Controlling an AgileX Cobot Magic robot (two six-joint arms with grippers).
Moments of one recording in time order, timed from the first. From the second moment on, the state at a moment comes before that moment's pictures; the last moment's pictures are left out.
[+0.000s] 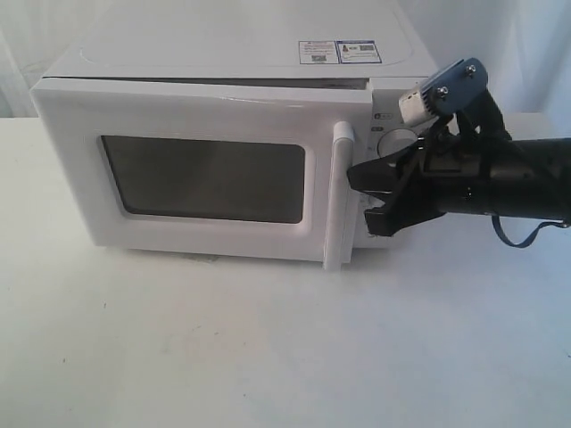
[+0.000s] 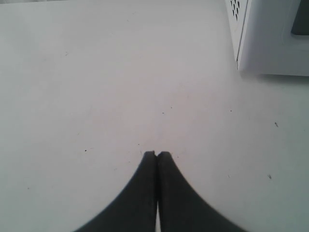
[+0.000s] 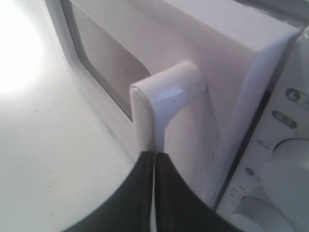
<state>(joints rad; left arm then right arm) 0.10 0.00 0.02 -0.03 0.42 0.08 0.11 1.43 -0.74 1.65 0.60 -1.94</state>
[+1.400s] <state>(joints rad) 0.10 0.00 0.02 -0.02 0.42 0.08 0.16 1.20 -0.68 1.45 0.80 -1.55</state>
